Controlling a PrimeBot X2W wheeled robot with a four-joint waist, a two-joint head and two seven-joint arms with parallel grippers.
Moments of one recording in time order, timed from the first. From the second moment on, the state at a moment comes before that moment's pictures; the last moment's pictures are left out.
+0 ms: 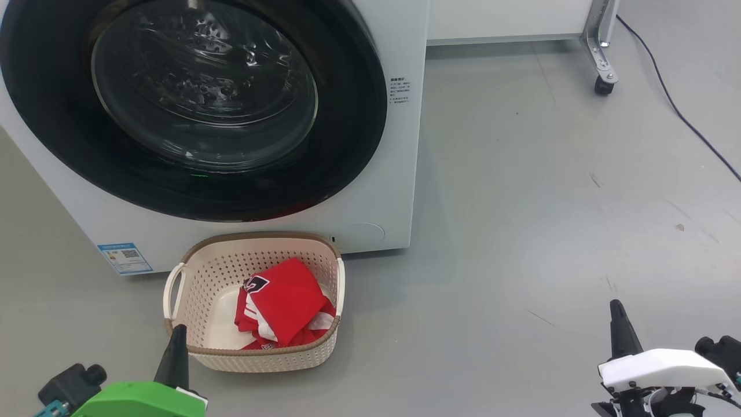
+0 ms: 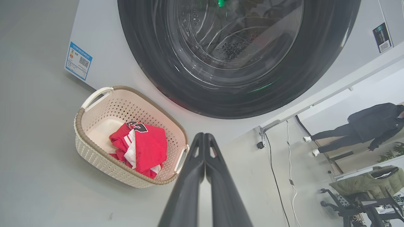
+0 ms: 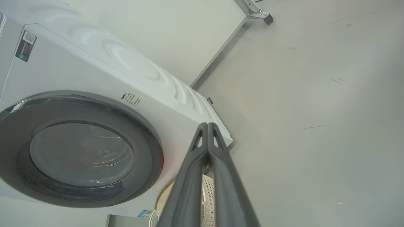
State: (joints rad) left arm 0.06 0.08 -0.15 0.16 -1.09 0.00 -0.06; right arm 0.08 -0.08 0.09 0.16 1.08 0.01 -0.11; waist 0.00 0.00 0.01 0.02
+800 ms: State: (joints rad) left arm 0.01 0.09 -0.08 0.20 -1.41 -0.06 -0.01; right arm 0.02 -0.10 0.04 0.20 1.42 0.06 -0.05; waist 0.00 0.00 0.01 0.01
